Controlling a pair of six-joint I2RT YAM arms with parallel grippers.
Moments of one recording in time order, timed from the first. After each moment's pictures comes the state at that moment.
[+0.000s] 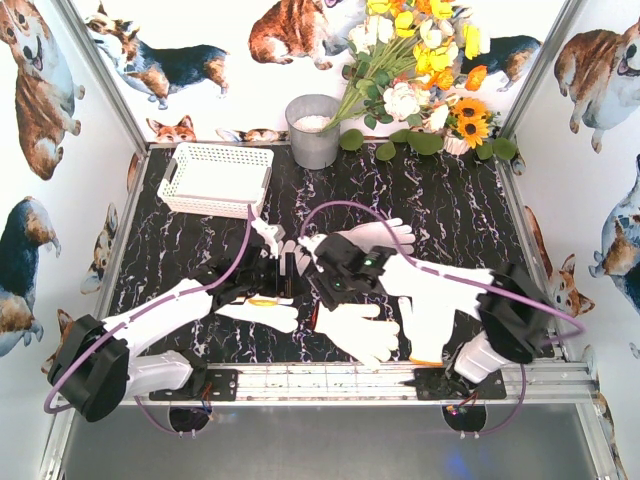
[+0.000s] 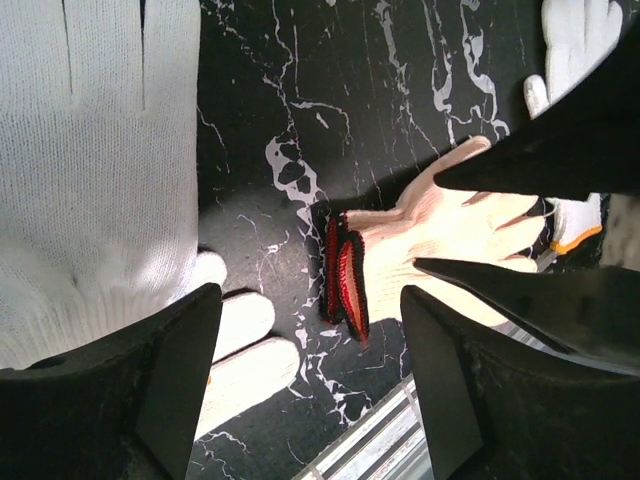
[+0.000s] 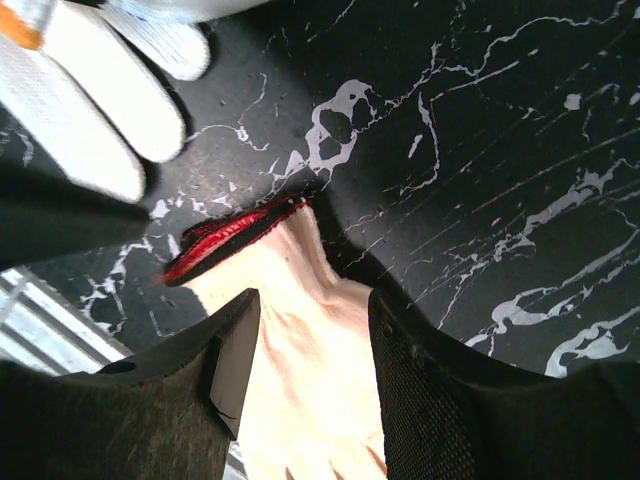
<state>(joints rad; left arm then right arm) -0.60 1.18 0.60 -0.16 0.29 -0.56 0.94 1.51 1.00 -0.49 -0.02 0.23</state>
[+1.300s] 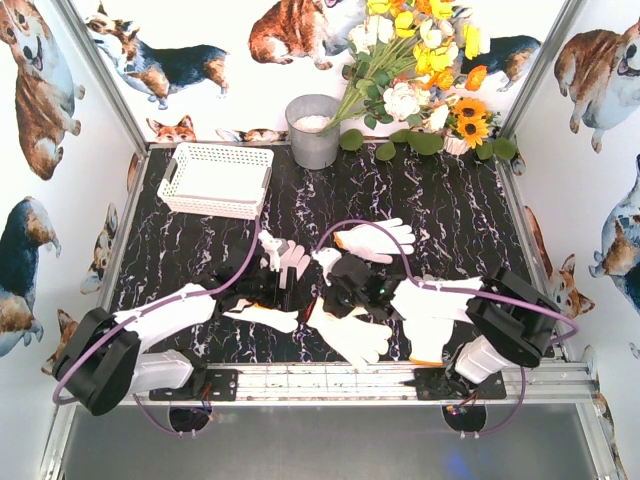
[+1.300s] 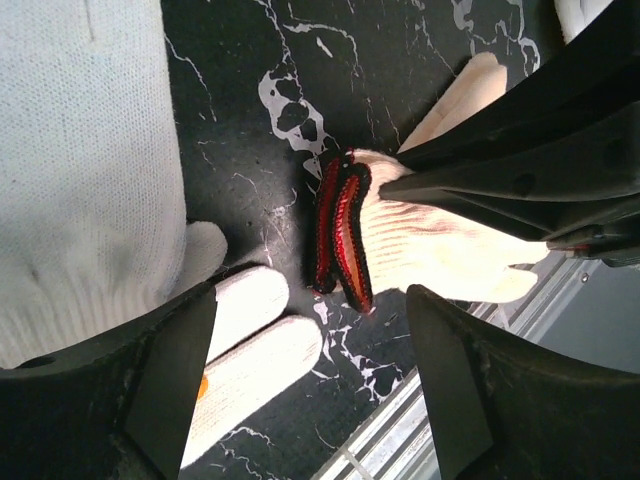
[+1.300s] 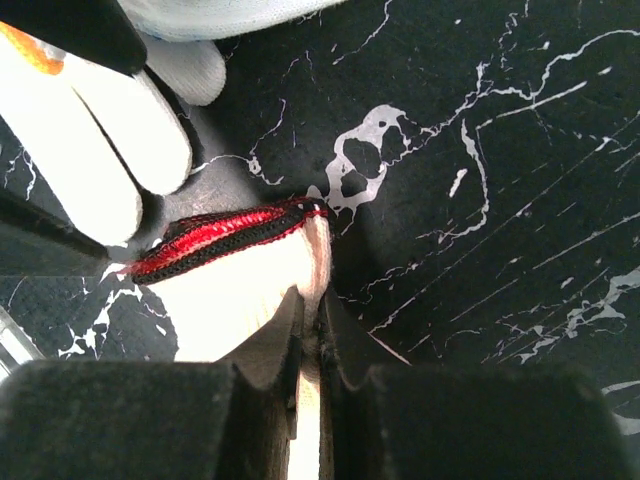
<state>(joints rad) -0.59 1.21 0.51 -0.10 0.39 -0.48 0.94 1.52 0.68 0.05 -0.07 0.24</state>
